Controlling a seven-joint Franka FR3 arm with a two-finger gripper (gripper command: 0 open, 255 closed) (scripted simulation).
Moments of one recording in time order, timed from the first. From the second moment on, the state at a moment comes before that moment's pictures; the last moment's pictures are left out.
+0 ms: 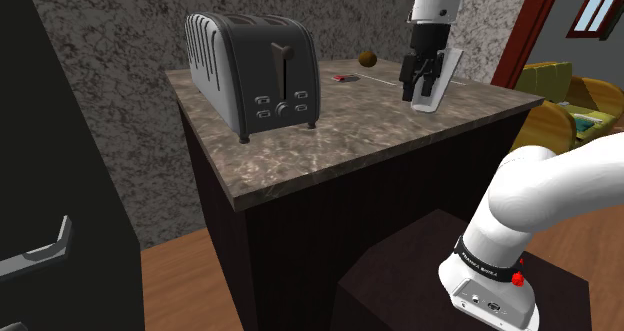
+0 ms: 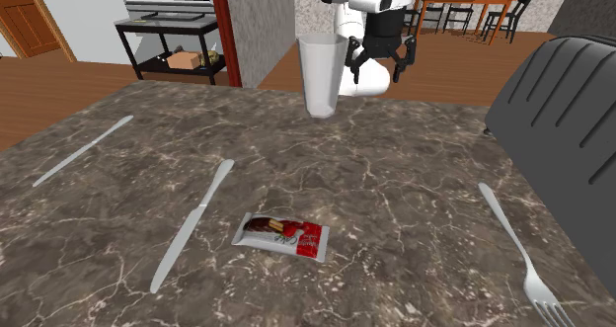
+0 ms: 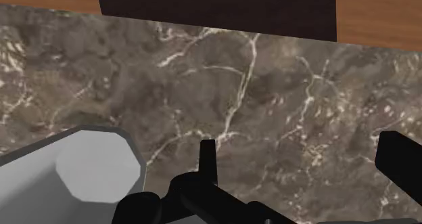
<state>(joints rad) 0.00 -0.83 -0.06 -2.34 0.00 1.43 0.06</state>
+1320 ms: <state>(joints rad) 0.16 -0.32 -0.50 -1.97 -0.16 1.64 -0.85</state>
